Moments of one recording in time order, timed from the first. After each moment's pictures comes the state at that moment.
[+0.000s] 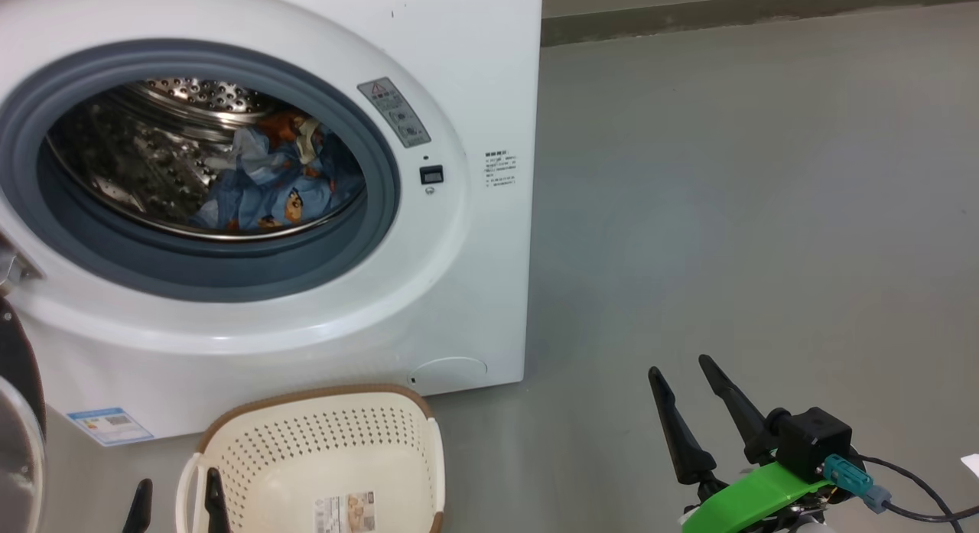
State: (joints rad) left arm 0.23 0.05 0.01 -0.03 -0.18 0.04 -0.26; right arm -0.10 -0.05 0.14 0.24 0.26 0.12 -0.25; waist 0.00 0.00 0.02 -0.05
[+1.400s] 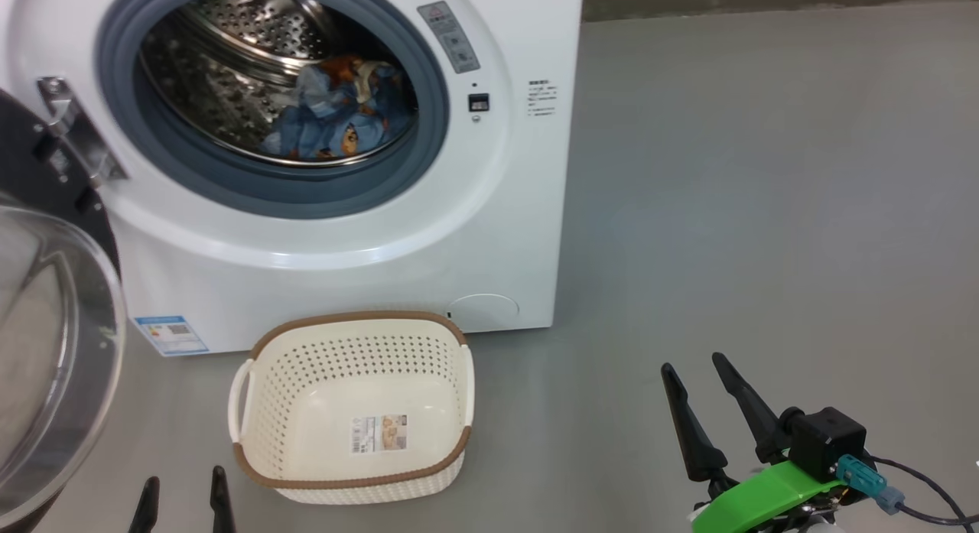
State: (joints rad) left arm 0.21 0.05 0.01 -0.01 -0.21 0.02 -0.26; right arm -0.10 -0.05 0.11 0.23 0.27 0.12 -0.25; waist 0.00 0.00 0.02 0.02
